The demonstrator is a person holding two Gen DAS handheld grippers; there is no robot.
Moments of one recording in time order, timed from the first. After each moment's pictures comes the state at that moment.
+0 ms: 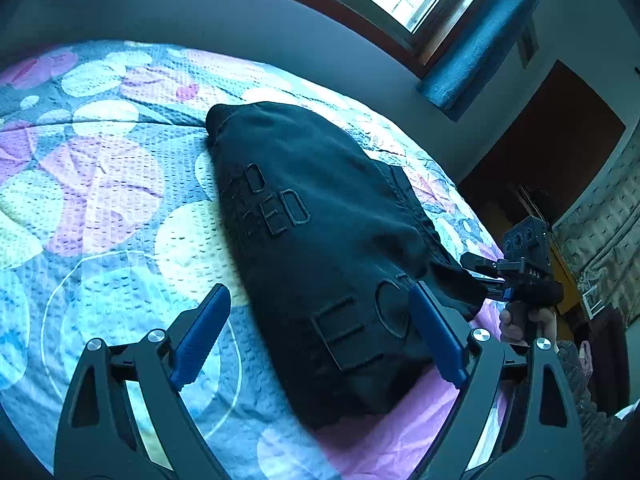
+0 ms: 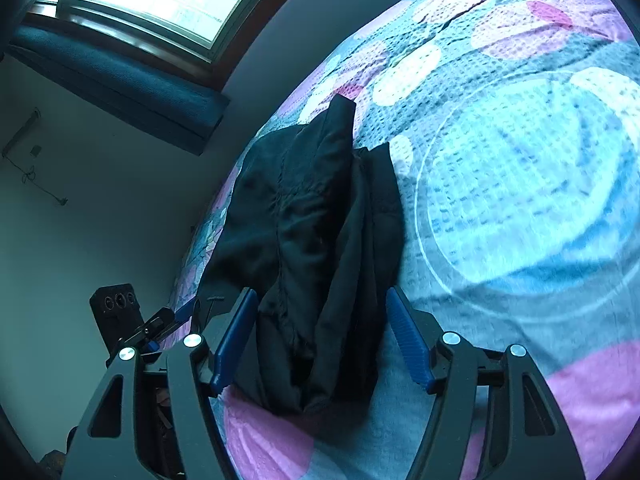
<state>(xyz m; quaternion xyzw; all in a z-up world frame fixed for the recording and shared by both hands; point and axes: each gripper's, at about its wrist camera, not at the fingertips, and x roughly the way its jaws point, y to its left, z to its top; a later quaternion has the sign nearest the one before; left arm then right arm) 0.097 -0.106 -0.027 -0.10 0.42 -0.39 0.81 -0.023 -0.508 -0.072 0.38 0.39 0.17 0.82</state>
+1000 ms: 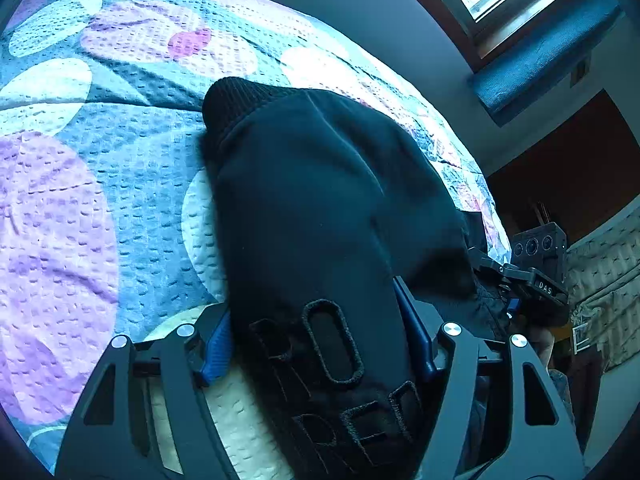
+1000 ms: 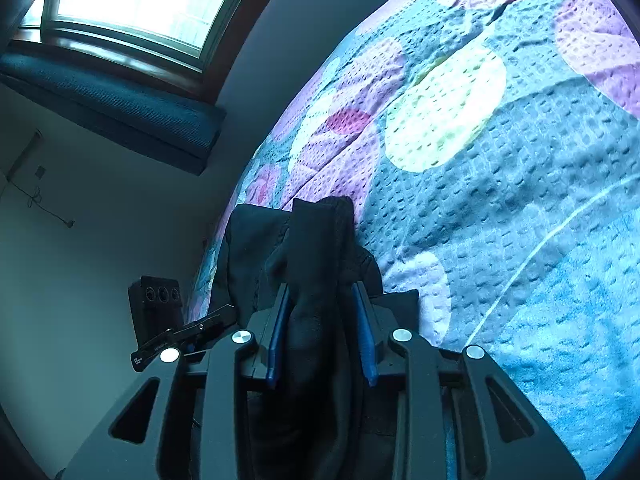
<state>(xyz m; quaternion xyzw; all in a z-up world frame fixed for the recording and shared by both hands) 0.227 -0.170 -0.079 -0.12 0.51 -0.36 0.78 0.084 -0.529 -0.103 0.41 0.38 0.21 0.80</state>
